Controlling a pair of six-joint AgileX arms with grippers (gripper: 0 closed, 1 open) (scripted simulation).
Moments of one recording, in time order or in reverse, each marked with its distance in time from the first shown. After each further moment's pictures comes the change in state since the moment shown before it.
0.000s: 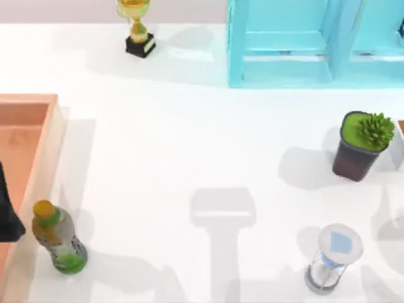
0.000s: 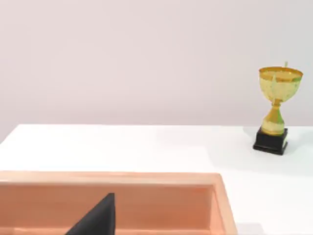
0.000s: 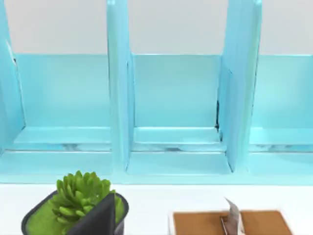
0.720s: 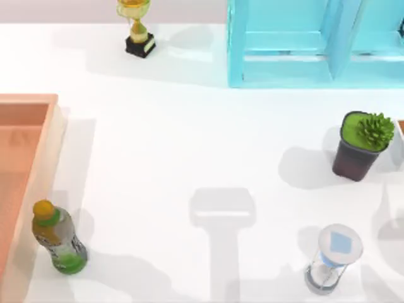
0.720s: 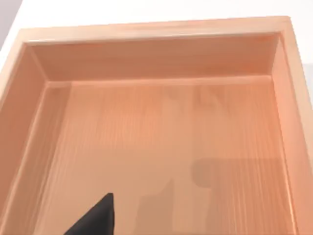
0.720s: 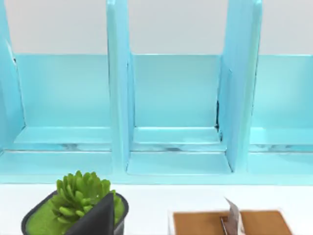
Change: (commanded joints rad) left arm 0.119 0.579 0.466 -0.441 0.003 0.136; right arm 0.000 0.000 0.000 0.000 0.000 0.000
